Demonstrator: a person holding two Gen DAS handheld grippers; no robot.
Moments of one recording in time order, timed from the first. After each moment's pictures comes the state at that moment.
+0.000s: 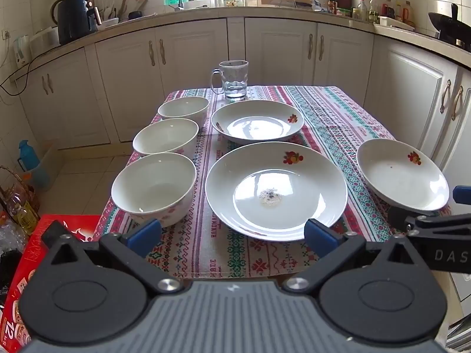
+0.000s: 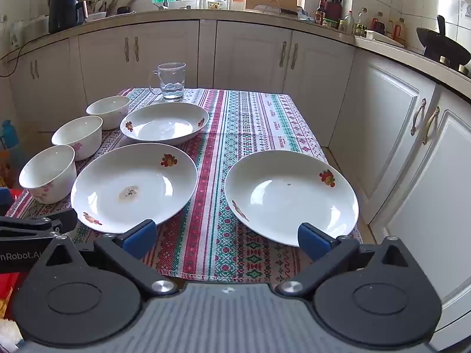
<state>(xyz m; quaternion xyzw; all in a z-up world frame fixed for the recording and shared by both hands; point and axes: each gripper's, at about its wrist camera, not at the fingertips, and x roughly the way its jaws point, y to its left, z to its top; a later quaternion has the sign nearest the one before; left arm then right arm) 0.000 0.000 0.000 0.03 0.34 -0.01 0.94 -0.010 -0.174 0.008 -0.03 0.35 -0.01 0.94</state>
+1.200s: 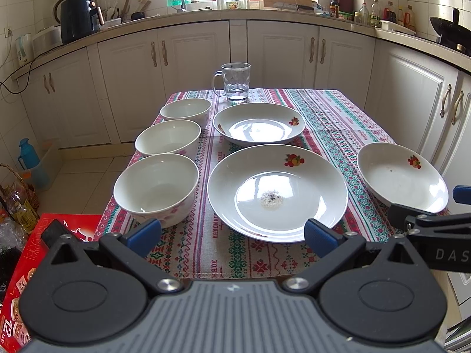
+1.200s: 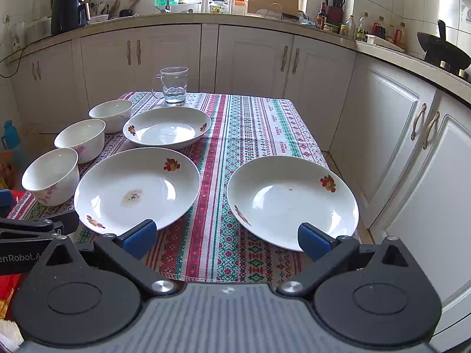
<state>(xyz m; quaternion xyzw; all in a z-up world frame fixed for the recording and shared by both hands) -0.003 0.003 0.002 0.03 0.33 -0.01 0.94 -0.013 -0.171 0.012 -0.03 0.34 -0.01 0.94</state>
